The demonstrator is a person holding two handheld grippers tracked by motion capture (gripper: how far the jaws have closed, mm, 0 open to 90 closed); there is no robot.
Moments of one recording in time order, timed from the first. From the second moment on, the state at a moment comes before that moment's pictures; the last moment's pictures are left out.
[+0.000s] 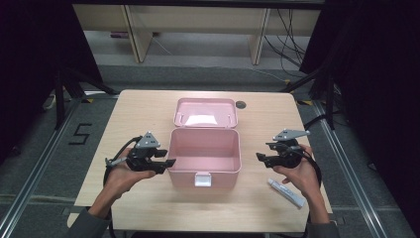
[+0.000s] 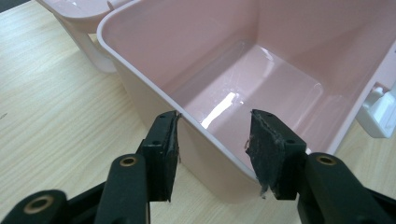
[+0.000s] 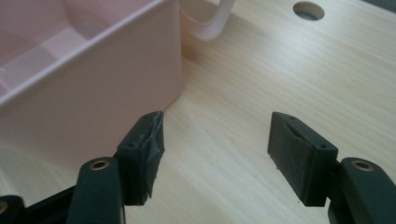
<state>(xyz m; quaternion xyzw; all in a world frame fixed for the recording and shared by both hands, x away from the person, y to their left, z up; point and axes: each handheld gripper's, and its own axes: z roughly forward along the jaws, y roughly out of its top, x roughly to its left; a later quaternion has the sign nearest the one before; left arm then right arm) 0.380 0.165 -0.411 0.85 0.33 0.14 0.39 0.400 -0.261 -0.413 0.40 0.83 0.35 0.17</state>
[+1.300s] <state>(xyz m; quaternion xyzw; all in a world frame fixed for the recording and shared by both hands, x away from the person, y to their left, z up) 0.377 0.164 -0.410 0.85 0.33 0.14 0.39 0.345 -0.291 -0.442 0.41 0.89 0.18 0.10</state>
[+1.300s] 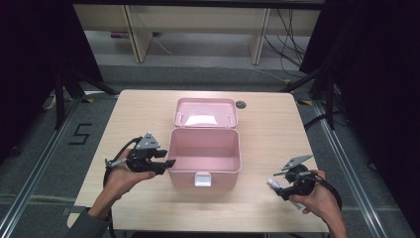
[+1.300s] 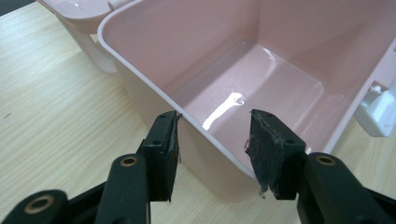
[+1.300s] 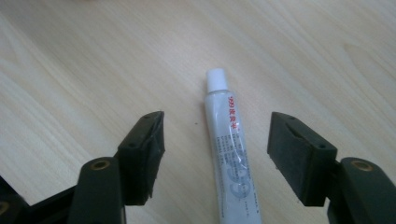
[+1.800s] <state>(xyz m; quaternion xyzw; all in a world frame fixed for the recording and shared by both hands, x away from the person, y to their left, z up) 0.376 0.164 -0.410 0.85 0.33 0.14 0.39 0.359 -0.291 -0.461 0.38 0.91 0.12 0.08</state>
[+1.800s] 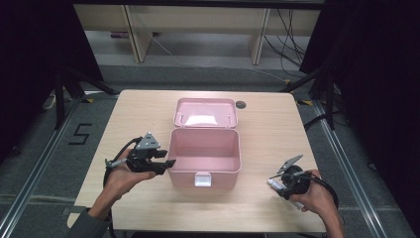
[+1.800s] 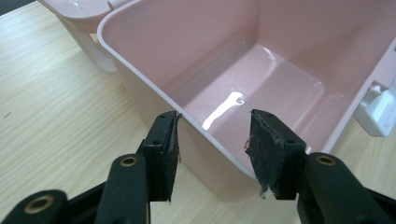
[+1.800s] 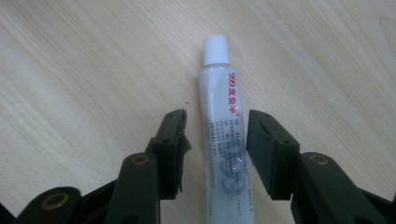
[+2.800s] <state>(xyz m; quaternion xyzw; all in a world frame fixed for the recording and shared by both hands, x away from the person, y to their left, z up) 0.377 0.163 -0.410 0.85 0.33 0.14 0.39 0.383 -0.276 -0.471 0.35 0.93 0.04 0.04</state>
